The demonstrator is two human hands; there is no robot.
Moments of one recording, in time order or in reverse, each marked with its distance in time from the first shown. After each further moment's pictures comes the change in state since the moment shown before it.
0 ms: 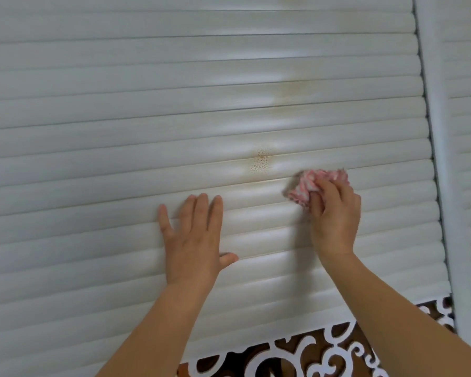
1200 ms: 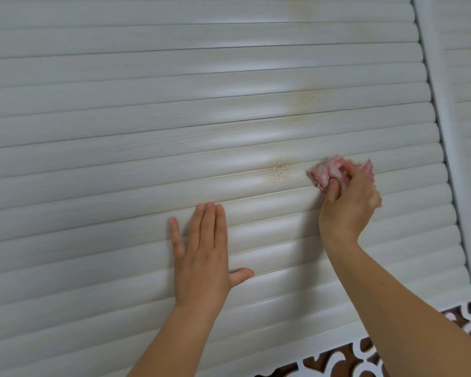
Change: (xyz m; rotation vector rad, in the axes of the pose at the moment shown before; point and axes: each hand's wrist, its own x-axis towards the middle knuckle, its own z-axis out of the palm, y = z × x) left_hand 0.001 -0.026 0.009 -0.164 -0.009 0.060; right_hand 0.026 -0.039 0.018 0.044 0.210 0.319
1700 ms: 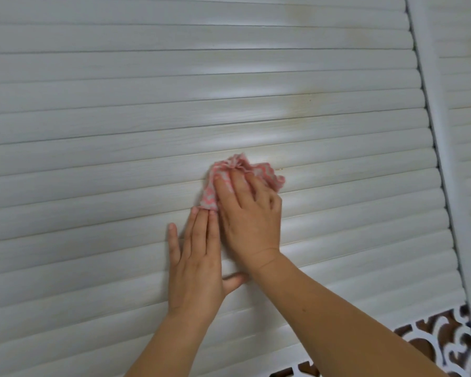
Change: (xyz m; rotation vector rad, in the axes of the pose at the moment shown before) left_hand -0.003 -0.003 0.006 -0.103 0.074 0.008; right_hand -0.089 -0.072 0.037 -0.171 -0.137 -0.815
